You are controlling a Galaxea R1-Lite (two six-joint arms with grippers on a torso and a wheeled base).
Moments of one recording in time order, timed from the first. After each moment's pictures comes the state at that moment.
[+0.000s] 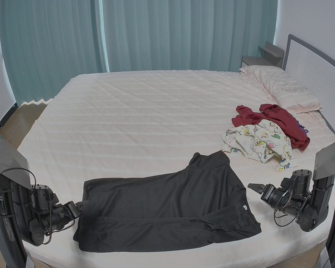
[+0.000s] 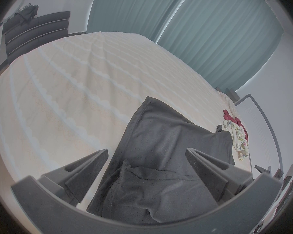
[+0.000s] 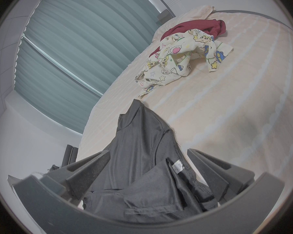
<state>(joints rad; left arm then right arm) 0.05 2.28 -0.05 -1.55 -0.15 -0.54 0.14 2.26 -0.20 -1.55 0.17 0.74</state>
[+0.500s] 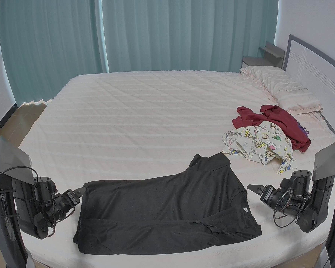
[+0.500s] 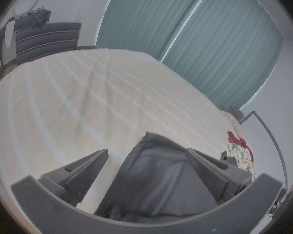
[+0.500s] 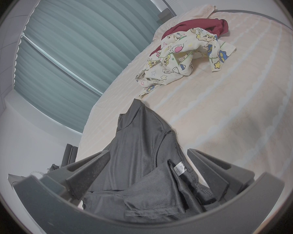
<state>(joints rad) 0.05 2.30 -0.18 -1.55 -0.04 -0.60 0.14 2.26 -0.20 -1.55 0.17 0.74</state>
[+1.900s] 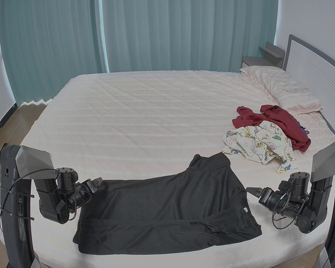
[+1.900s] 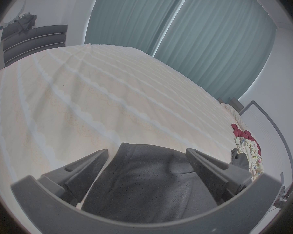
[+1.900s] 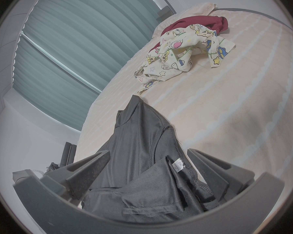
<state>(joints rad) -0.02 2.49 -0.61 -1.36 0.00 -0.55 0.16 2.28 -0.19 -1.55 0.16 0.73</state>
